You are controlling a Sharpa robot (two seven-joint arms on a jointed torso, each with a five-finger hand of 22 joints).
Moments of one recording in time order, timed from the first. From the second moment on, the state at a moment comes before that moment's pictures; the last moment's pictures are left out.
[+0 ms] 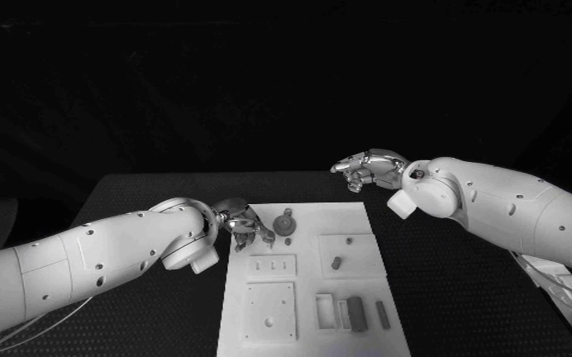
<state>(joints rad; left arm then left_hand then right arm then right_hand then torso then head) 1.29 -0.69 -0.18 1.35 -0.80 -0.07 -0.22 0.91 0.09 0.49 -0.22 0.06 1.13 0.05 0.22 0.58 1.14 -0.06 0.93 0.69 0.98 -0.11 1.28 0.78 0.02 1.17 -0.21 0.58 1.31 1.30 -0.65 -0.07 0.97 -0.34 0.19 0.12 0.92 -0.10 0.50 -0.28 0.07 0.80 0.19 0.20 0.65 0.84 0.08 1.03 0.83 0.92 -0.02 1.21 0.92 0.24 0.82 0.08 1.04 1.28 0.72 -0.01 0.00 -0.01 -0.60</state>
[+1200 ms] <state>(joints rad) 1.29 -0.64 -0.24 1.45 -1.19 -0.21 -0.46 0.81 0.05 0.60 -0.31 0.06 1.17 0.02 0.24 0.66 1.19 -0.09 0.99 0.73 1.03 -0.14 1.34 0.80 0.02 1.20 -0.24 0.68 1.31 1.31 -0.65 -0.07 1.06 -0.49 0.10 0.14 0.93 -0.09 0.50 -0.28 0.07 0.80 0.19 0.20 0.65 0.84 0.09 1.03 0.82 0.92 -0.01 1.21 0.92 0.25 0.82 0.08 1.04 1.28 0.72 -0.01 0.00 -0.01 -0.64</state>
